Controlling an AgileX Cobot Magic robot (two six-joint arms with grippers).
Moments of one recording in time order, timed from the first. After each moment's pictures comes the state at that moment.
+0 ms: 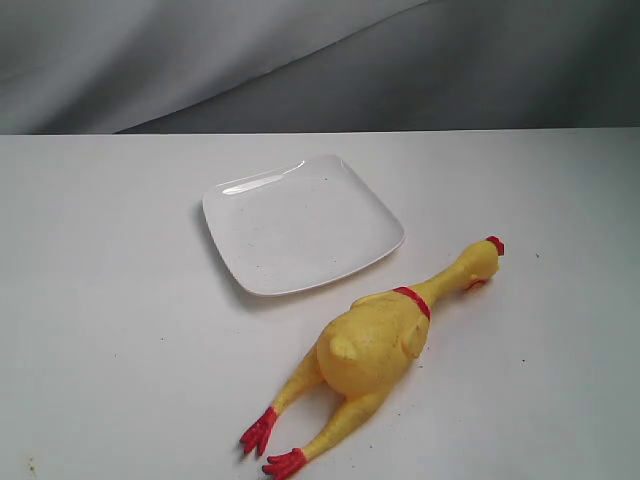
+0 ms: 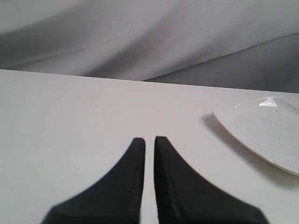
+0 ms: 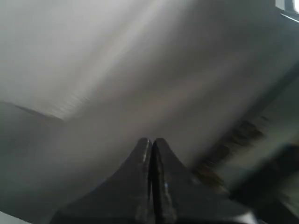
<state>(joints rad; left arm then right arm) 0.14 0.00 0.00 -0.01 0.26 -0.07 -0.09 1.04 -1.06 -1.75 0.12 1.03</state>
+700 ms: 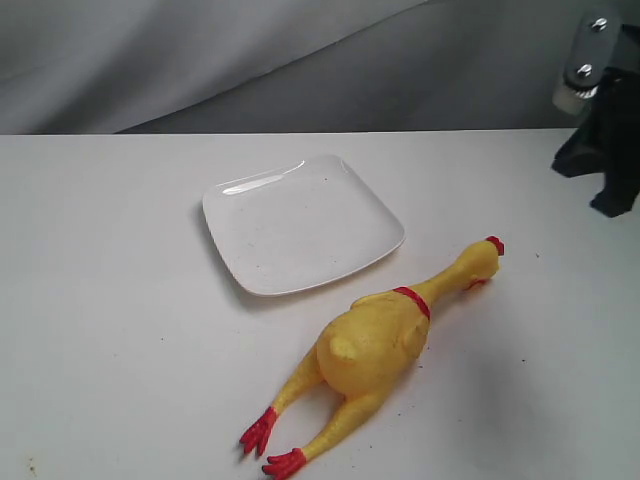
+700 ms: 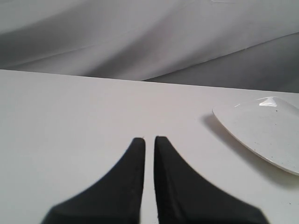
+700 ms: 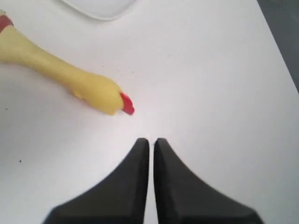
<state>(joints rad) 0.14 0.00 0.00 -0.01 0.26 -0.07 0.02 1.57 -1.22 0.31 0.84 -1.29</state>
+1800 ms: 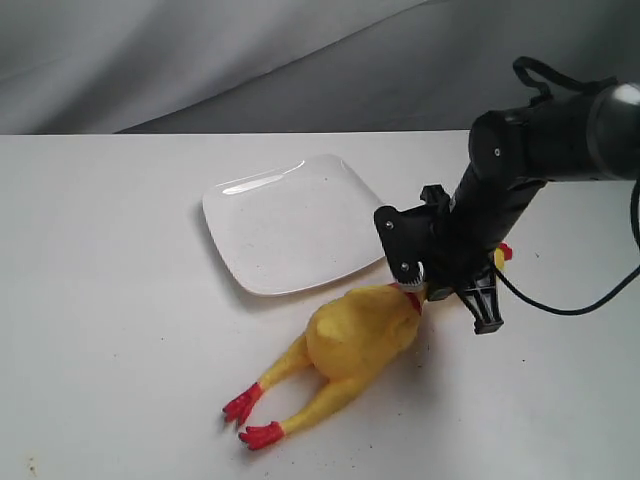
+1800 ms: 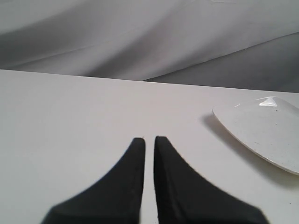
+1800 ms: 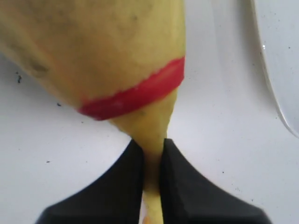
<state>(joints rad) 0.14 0.00 0.00 -0.01 0.26 -0.07 0.40 1.96 -1.22 0.05 0.72 -1.40</state>
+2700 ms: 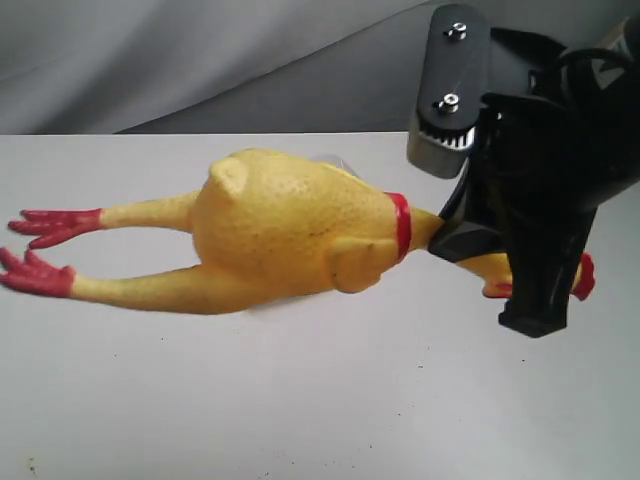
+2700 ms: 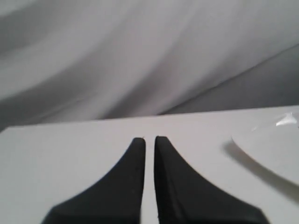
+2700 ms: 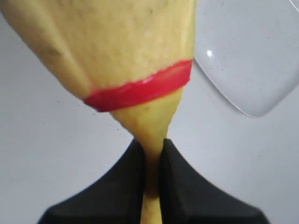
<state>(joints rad) 0.14 0.00 0.00 0.13 0.15 -0.05 0.61 1.32 -1.22 0.15 1.10 -0.79</state>
